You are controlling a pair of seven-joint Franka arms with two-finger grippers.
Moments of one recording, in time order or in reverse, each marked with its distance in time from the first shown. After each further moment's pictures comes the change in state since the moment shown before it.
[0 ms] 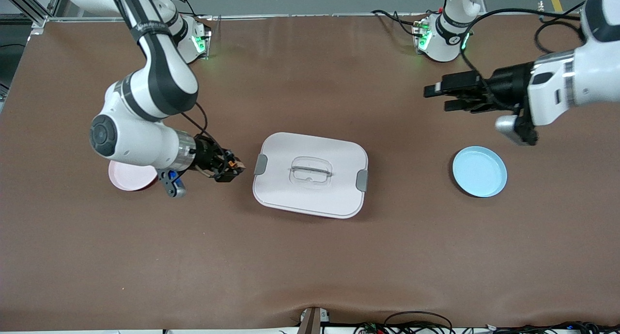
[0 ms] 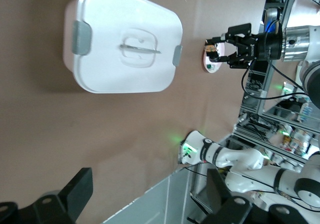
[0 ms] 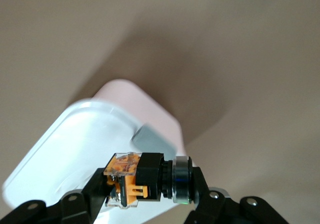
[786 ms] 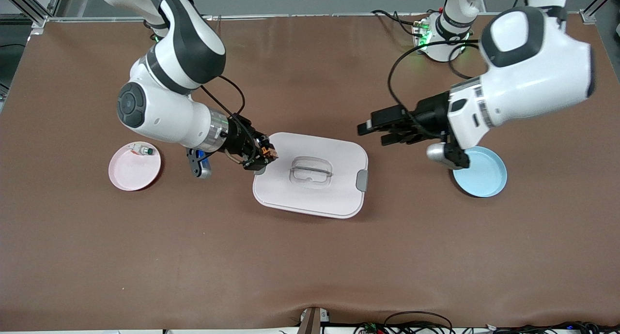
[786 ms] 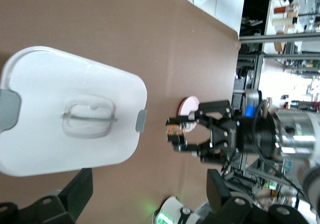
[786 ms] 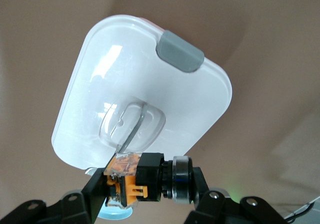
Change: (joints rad) left arm -0.243 0.096 -0.008 -0.018 -0.053 0.545 -0.088; right arm 0.114 0.000 -0.001 0.112 0.059 -0.001 0.369
